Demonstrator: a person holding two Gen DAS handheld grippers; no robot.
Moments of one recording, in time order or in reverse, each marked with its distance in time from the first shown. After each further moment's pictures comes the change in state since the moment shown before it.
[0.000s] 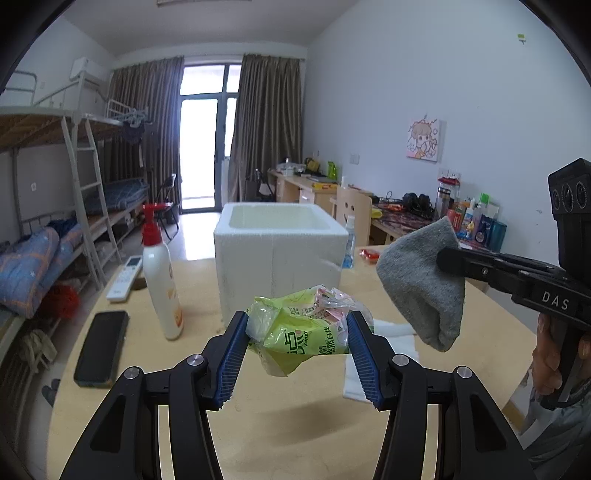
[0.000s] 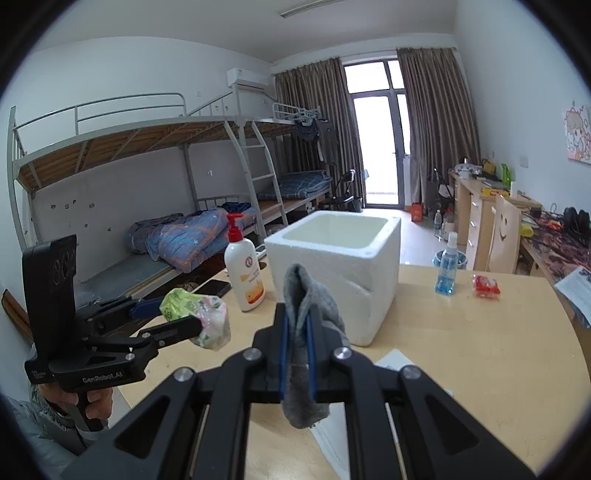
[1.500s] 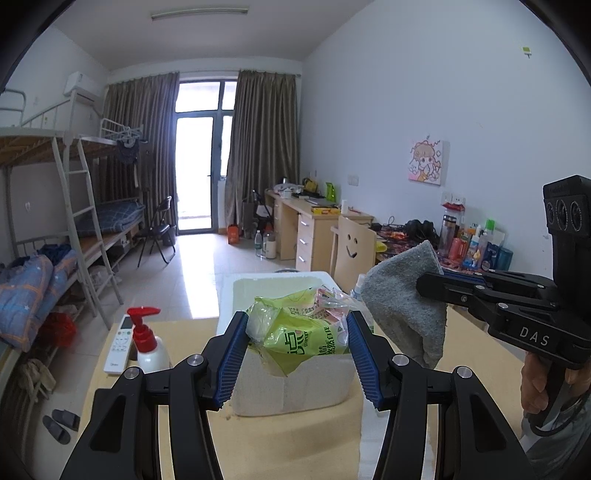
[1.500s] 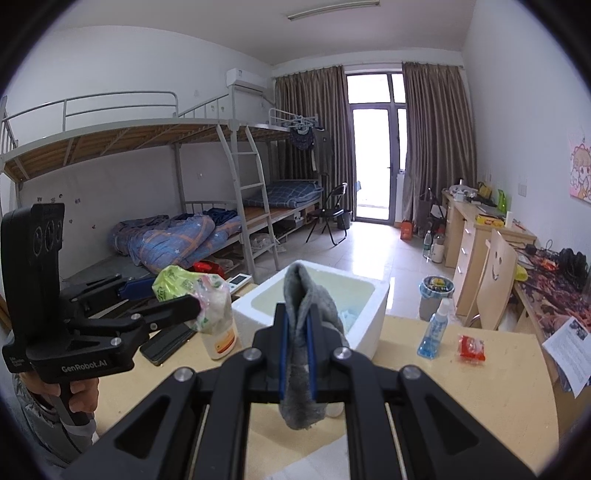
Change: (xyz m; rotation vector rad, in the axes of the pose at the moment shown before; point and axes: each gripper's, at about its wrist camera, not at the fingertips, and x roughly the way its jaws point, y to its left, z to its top) left arm 0.044 0.018 0.088 0.012 -0.060 -0.012; right arm 0.041 -0.009 0.080 -0.069 -0.016 -0.063
